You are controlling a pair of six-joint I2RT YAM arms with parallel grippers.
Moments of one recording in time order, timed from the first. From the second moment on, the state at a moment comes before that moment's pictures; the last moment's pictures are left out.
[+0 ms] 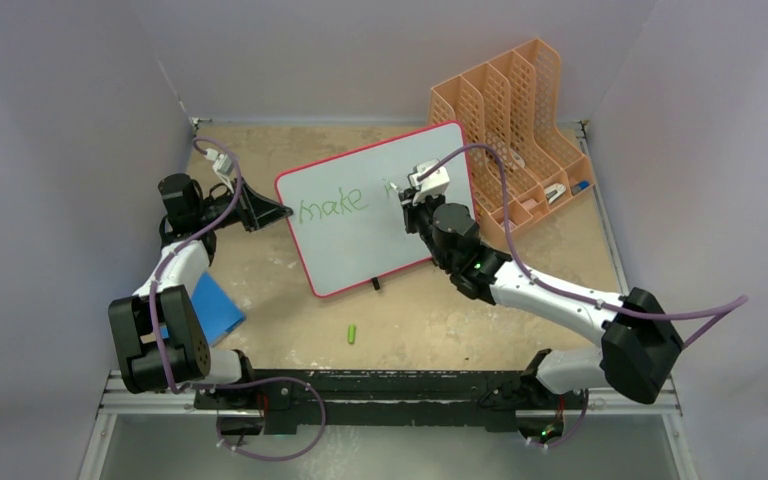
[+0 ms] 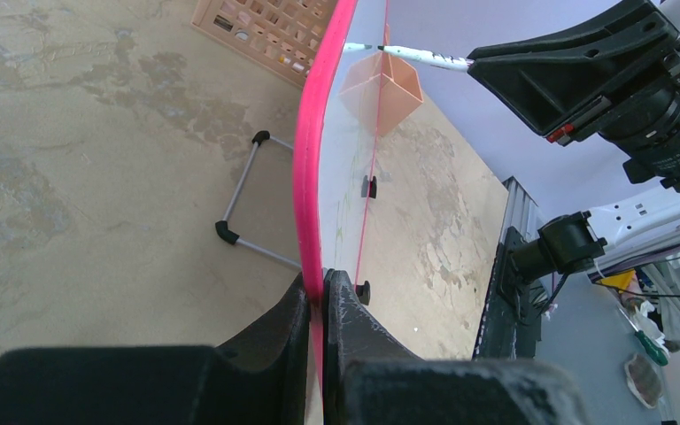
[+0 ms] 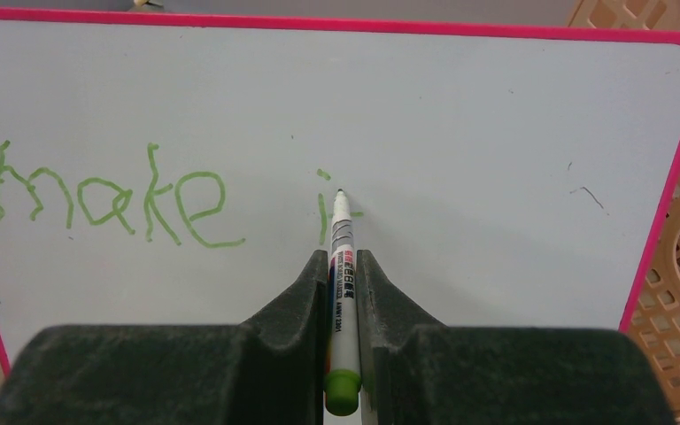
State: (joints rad) left arm 0.26 1.38 0.76 0.33 1.31 -0.35; right arm 0.84 1.33 0.85 0.39 0.42 0.03
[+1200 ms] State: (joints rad) left arm 0.26 1.38 0.76 0.33 1.31 -0.35; right arm 0.84 1.31 0.84 0.31 0.42 0.06
